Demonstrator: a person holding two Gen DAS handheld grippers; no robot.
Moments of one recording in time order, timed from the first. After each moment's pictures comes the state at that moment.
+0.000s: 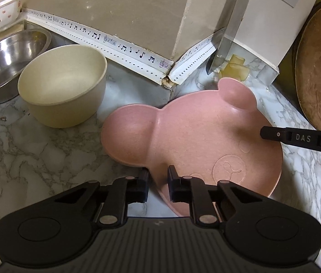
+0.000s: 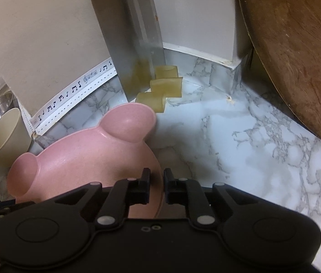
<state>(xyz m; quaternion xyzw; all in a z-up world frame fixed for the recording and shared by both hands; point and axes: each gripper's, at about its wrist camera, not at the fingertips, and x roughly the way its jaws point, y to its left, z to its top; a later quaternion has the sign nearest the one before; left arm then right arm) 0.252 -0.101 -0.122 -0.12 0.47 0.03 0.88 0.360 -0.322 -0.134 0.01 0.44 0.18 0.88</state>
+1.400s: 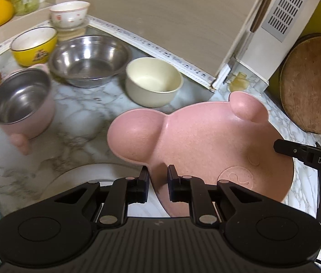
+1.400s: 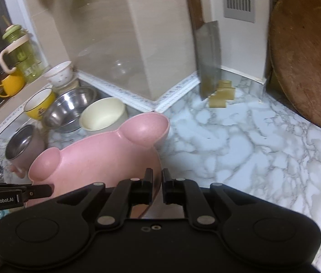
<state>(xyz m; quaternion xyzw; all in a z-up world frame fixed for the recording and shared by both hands) 0.105 0.006 -0.038 -0.15 0.45 0.03 0.88 0.194 -0.242 -0.037 0.01 0.40 0.21 0.89</state>
